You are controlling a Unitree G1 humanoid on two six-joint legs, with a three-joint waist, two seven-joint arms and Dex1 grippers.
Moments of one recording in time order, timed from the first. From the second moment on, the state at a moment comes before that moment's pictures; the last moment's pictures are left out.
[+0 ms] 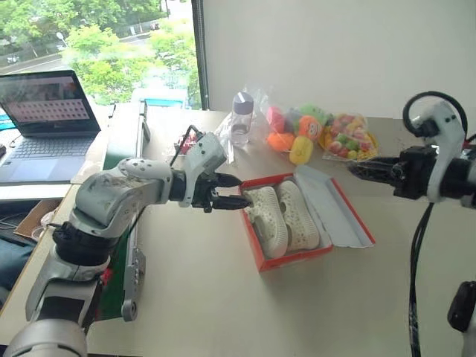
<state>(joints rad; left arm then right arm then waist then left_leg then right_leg) -0.82 0.69 -0.26 -0.20 -0.60 0.94 -0.94 -0.46 -0.93 -0.54 -0.51 0.62 1.61 0.82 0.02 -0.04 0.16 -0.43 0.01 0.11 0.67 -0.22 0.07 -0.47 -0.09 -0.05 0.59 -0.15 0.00</state>
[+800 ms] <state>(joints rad) -0.94 0.81 -0.30 -0.14 -0.43 0.94 -1.16 0.22 -0.42 -0.56 -0.52 0.60 1.23 0.52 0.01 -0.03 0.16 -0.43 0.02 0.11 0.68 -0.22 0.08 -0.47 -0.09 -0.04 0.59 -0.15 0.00</state>
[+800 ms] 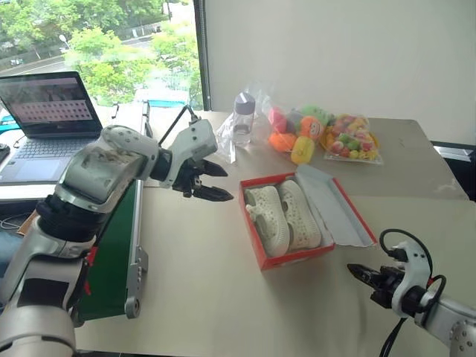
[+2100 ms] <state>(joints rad) -0.96 0.87 -0.23 -0.16 -0.42 1.09 -0.98 -0.22 -0.53 -0.56 -0.33 1.33 0.99 0.33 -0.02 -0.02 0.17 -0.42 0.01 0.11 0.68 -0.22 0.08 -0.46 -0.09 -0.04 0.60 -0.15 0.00</state>
